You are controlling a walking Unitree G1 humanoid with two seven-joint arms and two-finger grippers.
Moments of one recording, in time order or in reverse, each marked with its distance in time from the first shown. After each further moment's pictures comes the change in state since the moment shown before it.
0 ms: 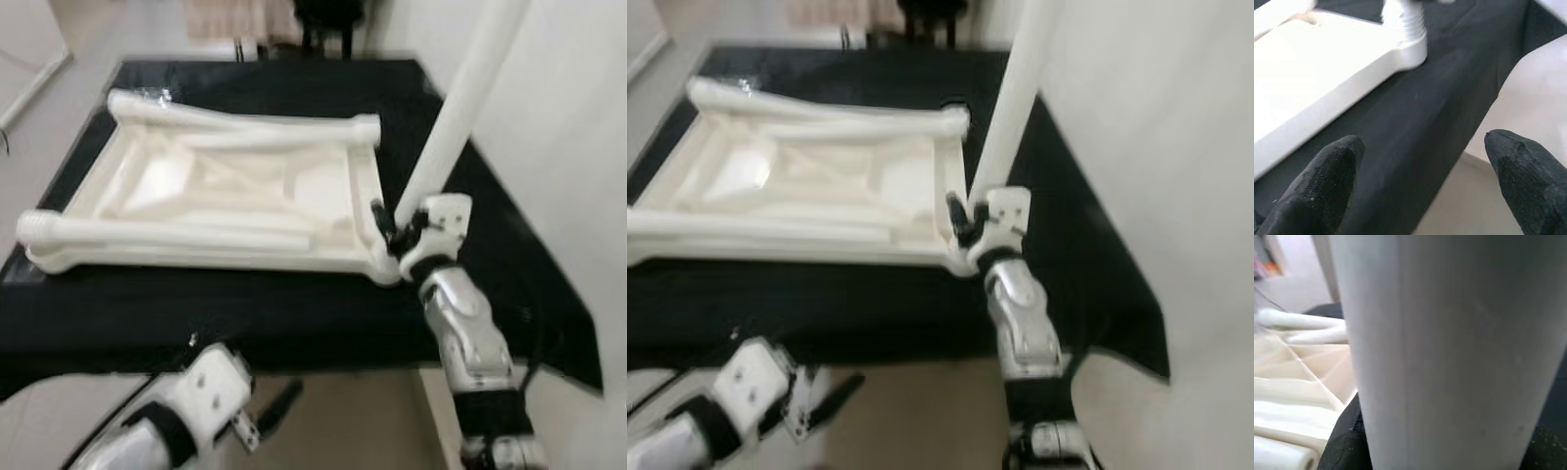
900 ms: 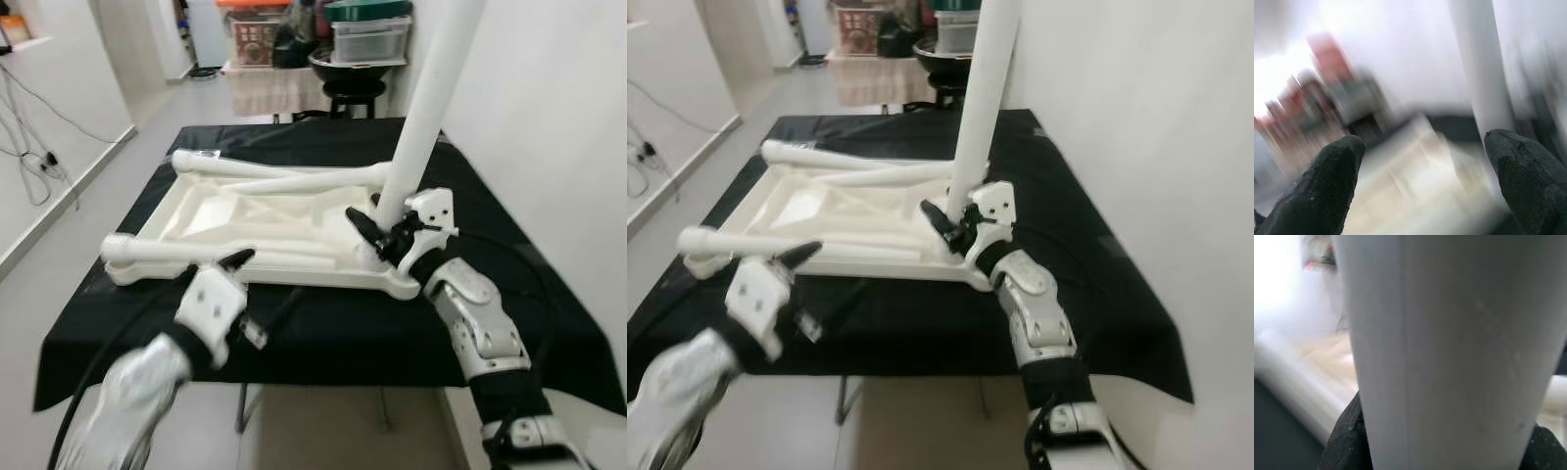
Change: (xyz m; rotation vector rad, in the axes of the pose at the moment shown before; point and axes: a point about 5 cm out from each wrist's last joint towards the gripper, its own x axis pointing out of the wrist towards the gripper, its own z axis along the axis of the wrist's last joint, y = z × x) left arm 0.052 0.083 0.085 0.093 -0.405 0.205; right arm 0.014 0.014 -0.011 -0.210 0.062 0.309
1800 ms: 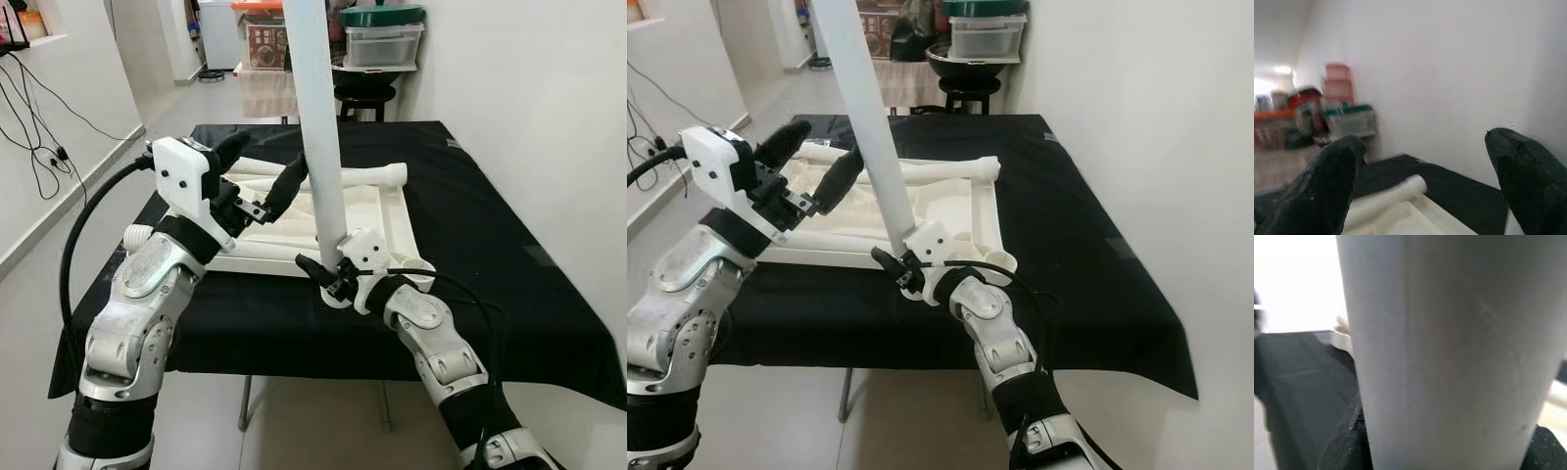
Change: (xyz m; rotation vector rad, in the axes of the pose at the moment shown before) left arm 0.036 0.017 0.004 -0.352 -0.110 0.048; right arm 0.005 0.050 -0.003 -0.084 -0.056 0.251
